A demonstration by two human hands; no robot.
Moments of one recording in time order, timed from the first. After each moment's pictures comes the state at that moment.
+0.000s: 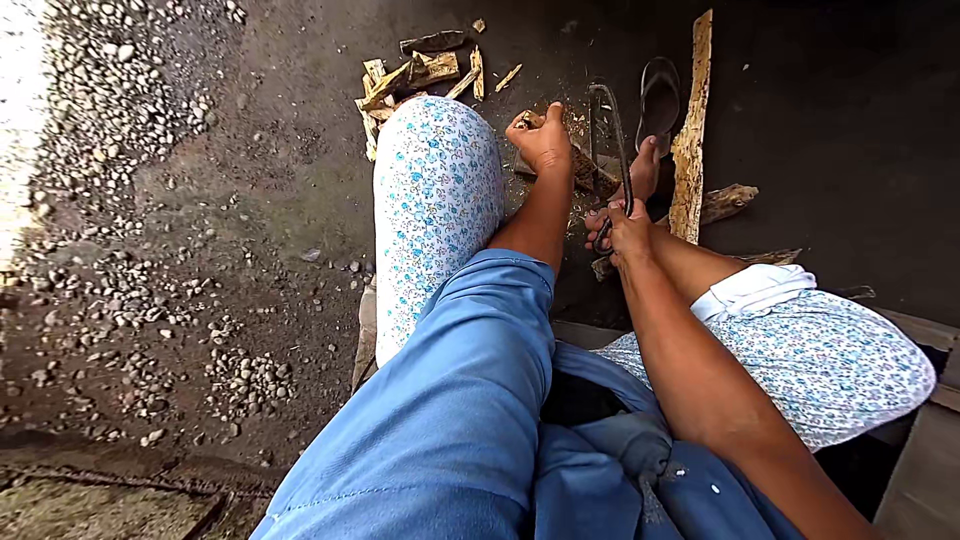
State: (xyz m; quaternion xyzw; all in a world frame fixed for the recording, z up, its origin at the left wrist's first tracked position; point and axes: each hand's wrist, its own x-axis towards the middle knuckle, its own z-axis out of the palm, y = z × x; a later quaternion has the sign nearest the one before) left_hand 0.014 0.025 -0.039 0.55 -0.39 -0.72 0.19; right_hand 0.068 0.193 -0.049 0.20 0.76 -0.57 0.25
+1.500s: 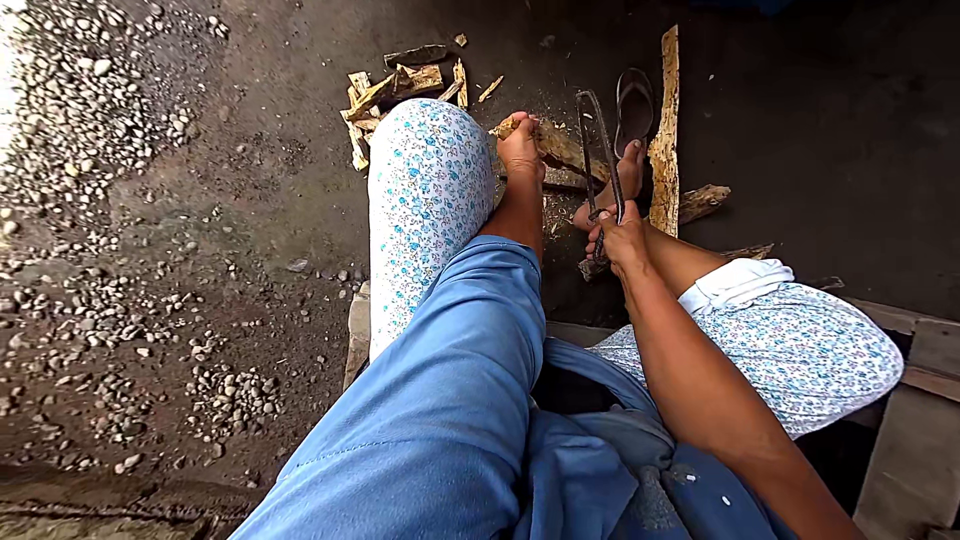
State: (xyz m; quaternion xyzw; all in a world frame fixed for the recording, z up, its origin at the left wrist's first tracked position) left_hand 0.014 0.018 -0.067 0.43 -0.27 -0.83 0.25; right_hand 0.076 0.204 -0.017 0.15 0.83 -0.46 0.27
